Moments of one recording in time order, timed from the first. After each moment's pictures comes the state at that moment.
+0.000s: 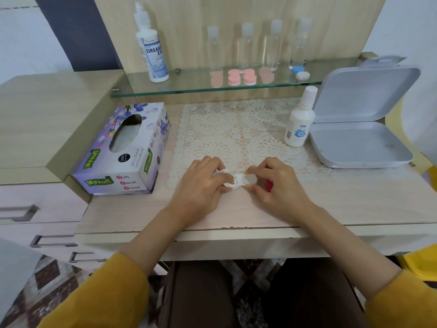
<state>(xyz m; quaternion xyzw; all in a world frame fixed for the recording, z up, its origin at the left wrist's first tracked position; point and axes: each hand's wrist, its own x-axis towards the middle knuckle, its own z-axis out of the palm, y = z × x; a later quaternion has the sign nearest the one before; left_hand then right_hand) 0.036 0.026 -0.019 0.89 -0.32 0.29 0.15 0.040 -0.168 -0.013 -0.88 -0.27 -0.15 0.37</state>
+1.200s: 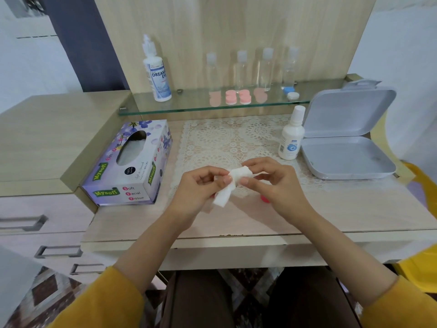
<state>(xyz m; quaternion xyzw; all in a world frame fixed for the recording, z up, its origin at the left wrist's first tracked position) 0.003 0.003 0.035 0.69 -0.01 0.00 0.73 0.029 -0.164 0.025 -0.73 -0.19 -0.06 0.65</state>
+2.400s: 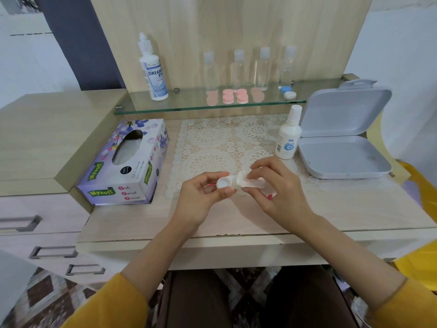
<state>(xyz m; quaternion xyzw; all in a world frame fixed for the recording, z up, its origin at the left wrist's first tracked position) 0.000 -0.007 0.020 0.68 0.01 0.03 0.73 0.031 -0.177 0.007 -0.80 -0.33 -0.32 0.37</state>
